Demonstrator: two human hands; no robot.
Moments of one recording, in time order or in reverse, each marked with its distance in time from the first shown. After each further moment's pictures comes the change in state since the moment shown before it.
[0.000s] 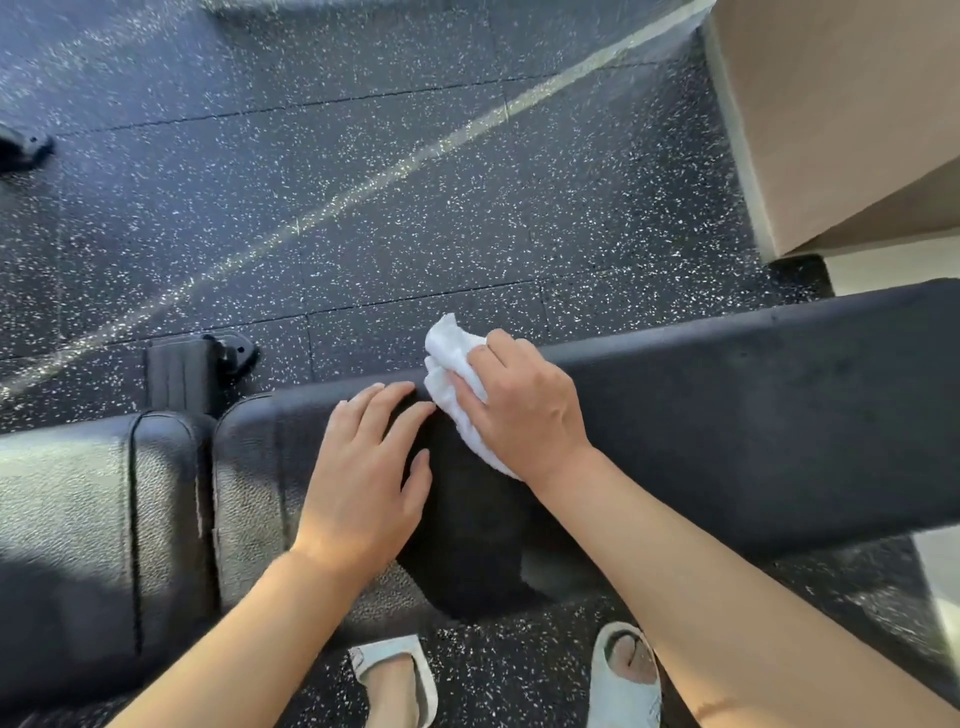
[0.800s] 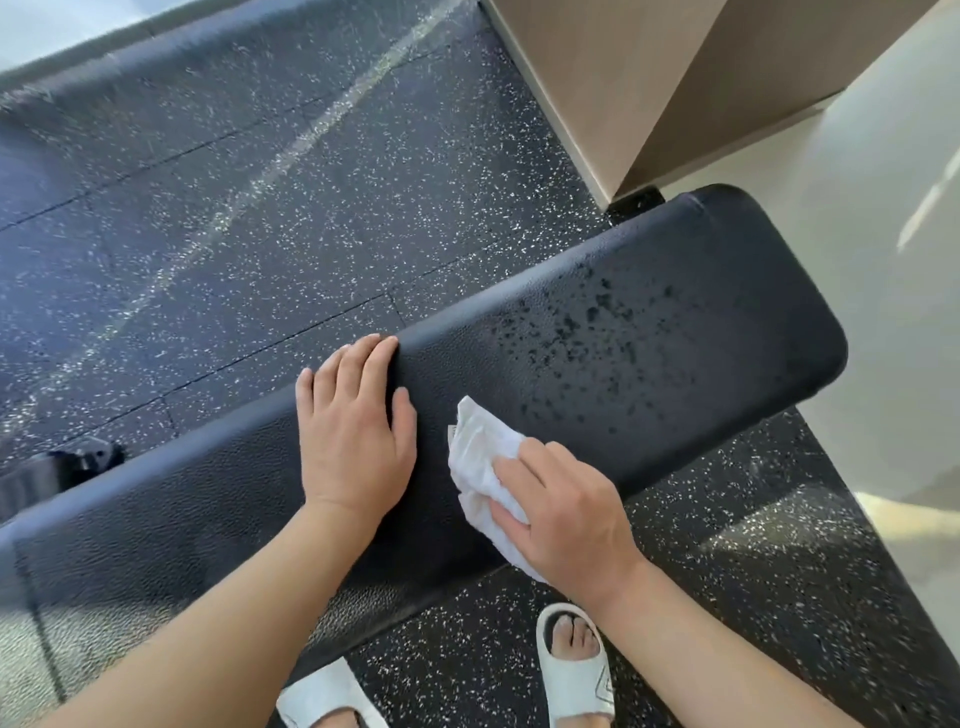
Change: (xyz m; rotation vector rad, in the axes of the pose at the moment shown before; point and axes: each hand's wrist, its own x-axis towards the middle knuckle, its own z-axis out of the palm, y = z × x) left_hand 0.102 0.188 0.093 0.110 0.057 0.018; right_hand -0.177 0.149 -0.121 0.011 0.050 0.218
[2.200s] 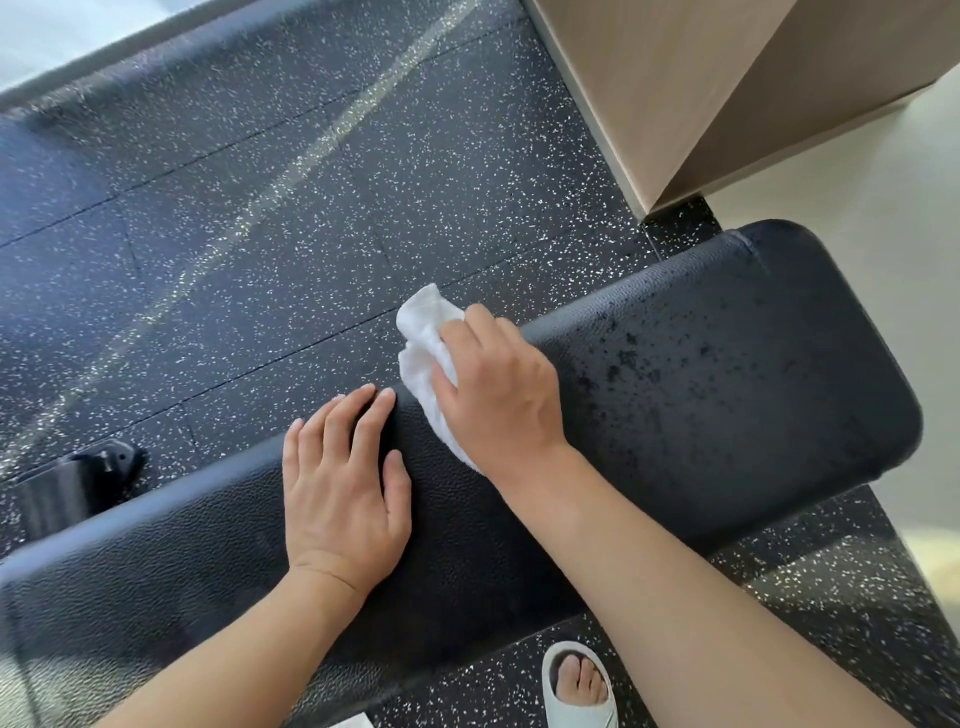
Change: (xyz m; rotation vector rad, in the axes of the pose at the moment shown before) left_hand 0.005 -0.004 0.012 0.077 0.006 -0.005; right_hand 0.163 0.019 0.044 0.048 -0.067 0.172
